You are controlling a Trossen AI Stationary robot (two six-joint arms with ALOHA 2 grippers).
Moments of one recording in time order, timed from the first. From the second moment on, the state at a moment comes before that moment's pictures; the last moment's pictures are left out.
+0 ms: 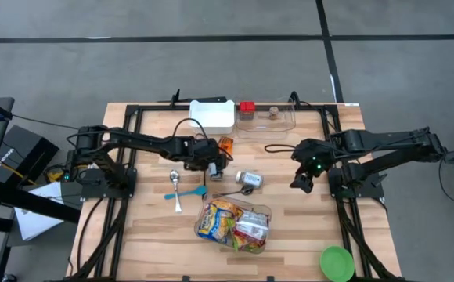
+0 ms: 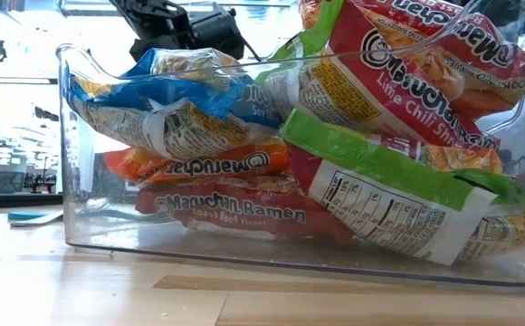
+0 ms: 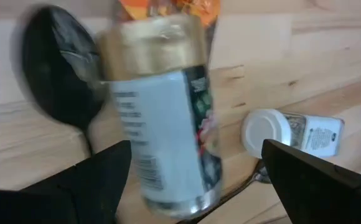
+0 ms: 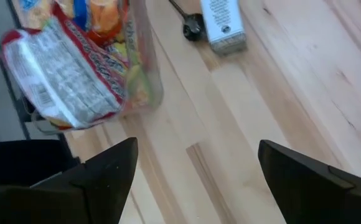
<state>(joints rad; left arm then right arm) 0.12 1.67 1.00 -0.35 -0.06 -1.32 0.07 1.01 0.98 -1.02 -0.13 0.67</state>
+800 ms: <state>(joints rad) 0.16 1.78 1.00 -0.27 0.01 -1.36 0.07 0.99 0.98 -1.01 -0.13 0.65</state>
